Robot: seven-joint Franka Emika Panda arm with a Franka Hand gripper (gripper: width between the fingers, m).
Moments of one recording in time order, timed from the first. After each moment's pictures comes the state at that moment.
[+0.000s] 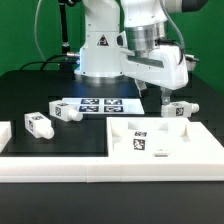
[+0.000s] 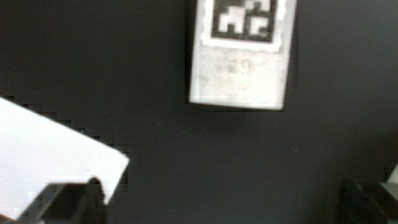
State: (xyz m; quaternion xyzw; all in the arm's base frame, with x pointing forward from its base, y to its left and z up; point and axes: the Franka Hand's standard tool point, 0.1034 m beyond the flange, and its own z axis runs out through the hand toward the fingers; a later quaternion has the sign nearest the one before) arm 0.412 0.090 0.037 -0.84 0.54 0.05 0.07
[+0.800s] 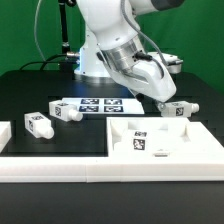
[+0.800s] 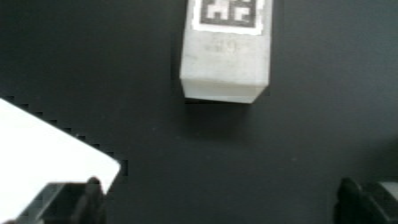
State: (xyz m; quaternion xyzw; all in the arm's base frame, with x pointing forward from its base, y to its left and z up) arm 0.421 0.078 0.029 -0.81 0.52 0.21 0.15
